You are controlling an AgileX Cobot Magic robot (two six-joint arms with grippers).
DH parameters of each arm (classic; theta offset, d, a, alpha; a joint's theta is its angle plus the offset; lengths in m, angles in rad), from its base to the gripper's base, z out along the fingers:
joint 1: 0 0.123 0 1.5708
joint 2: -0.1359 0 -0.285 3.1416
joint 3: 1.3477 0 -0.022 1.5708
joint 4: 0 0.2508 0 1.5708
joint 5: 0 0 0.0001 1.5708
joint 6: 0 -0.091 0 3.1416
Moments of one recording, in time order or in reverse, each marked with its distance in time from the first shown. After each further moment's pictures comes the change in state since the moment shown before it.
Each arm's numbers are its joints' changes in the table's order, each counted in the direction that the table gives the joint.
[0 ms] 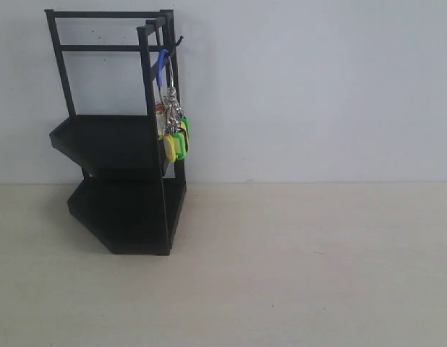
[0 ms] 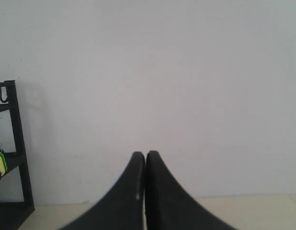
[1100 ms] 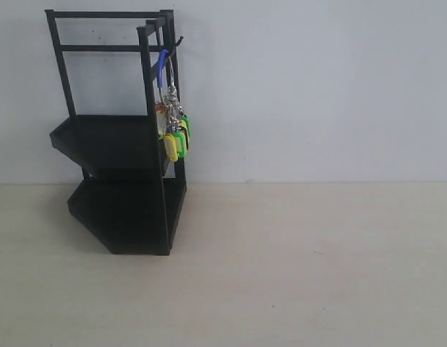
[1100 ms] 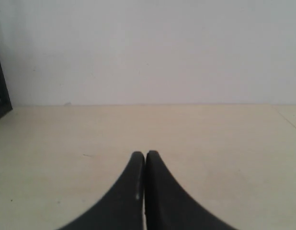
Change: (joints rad) left arm 0.000 0.000 0.000 0.000 0.000 0.000; right arm -0.016 0.034 0.255 0.124 -0.062 0.200
